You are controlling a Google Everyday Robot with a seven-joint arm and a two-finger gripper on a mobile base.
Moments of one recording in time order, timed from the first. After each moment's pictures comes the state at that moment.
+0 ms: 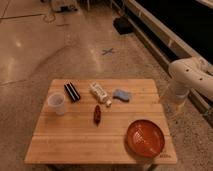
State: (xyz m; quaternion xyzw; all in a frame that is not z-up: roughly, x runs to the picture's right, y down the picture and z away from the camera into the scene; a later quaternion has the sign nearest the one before) arm 0.324 0.090 0.726 -0.33 -0.08 -0.31 0.89
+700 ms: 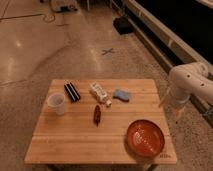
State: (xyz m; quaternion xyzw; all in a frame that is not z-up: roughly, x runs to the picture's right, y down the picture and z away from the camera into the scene) arm 0.319 0.119 0.725 -0.33 -0.10 -0.31 0.89
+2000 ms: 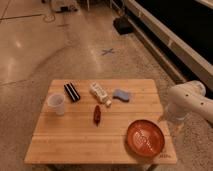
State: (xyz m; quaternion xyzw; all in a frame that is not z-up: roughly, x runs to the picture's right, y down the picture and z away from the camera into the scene) arm 0.316 0.193 0.736 -0.33 -0.11 -0.35 0.87
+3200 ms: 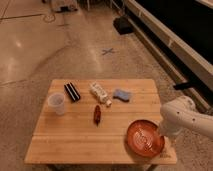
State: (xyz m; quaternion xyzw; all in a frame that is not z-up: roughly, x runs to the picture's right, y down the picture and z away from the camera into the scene) arm 0.300 0.255 0.746 -0.36 -0.13 -0.42 0.83
